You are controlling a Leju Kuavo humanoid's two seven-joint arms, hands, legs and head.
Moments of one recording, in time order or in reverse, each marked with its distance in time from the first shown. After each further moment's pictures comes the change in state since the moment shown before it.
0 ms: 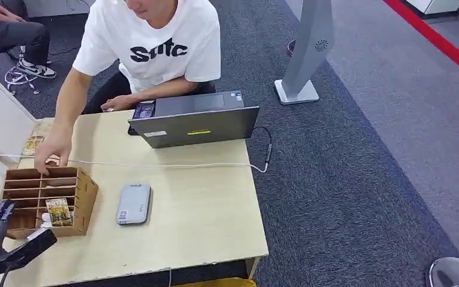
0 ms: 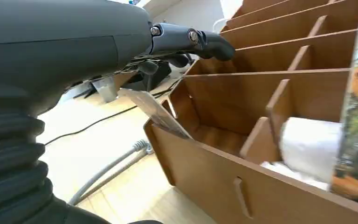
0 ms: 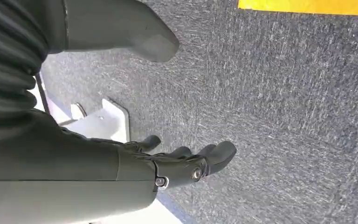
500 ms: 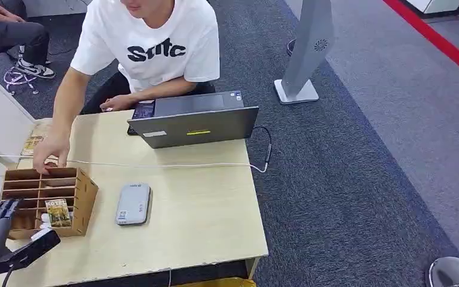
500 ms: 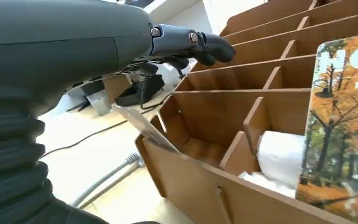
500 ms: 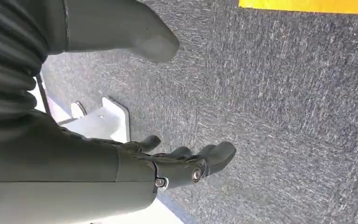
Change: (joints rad) left arm 0.010 0.009 -0.026 -0.030 0.005 0.013 0.005; right arm 0.000 0.000 -0.010 -0.003 0.012 0.003 0.000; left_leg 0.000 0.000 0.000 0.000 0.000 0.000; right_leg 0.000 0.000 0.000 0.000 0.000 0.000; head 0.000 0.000
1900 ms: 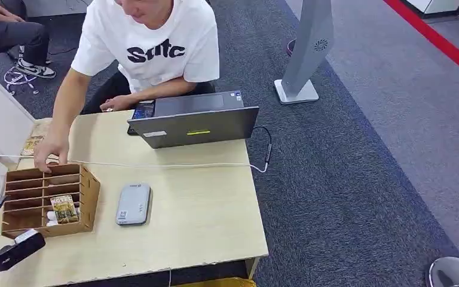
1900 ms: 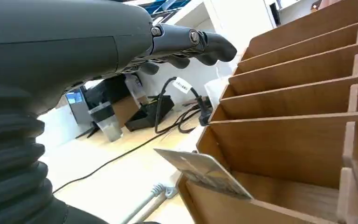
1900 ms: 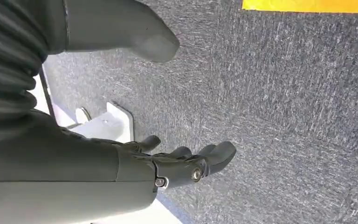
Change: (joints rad) left arm 0.032 0.116 -0.023 -0.097 -0.011 -0.047 0.069; right arm 0.000 0.000 -0.072 0.000 0.042 0.014 -0.003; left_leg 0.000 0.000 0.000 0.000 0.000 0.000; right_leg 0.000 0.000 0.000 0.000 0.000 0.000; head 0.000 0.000
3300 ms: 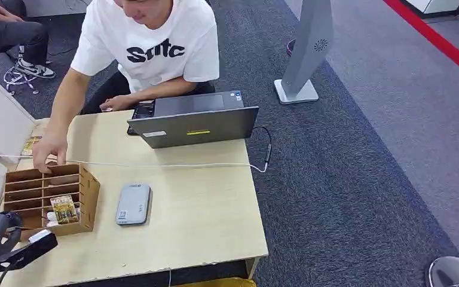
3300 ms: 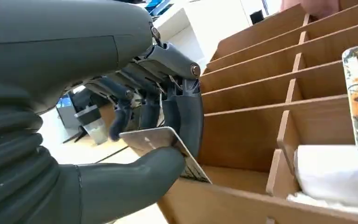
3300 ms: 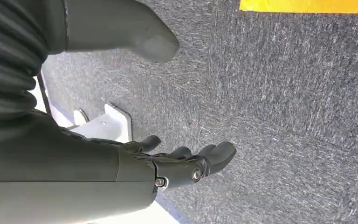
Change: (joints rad) left arm -0.026 -0.038 -0.041 0.038 -0.039 0.045 -0.017; right arm -0.003 0.000 -0.045 -0.006 0.033 0.012 -0.016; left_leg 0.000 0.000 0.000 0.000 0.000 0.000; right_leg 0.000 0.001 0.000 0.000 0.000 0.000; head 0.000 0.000
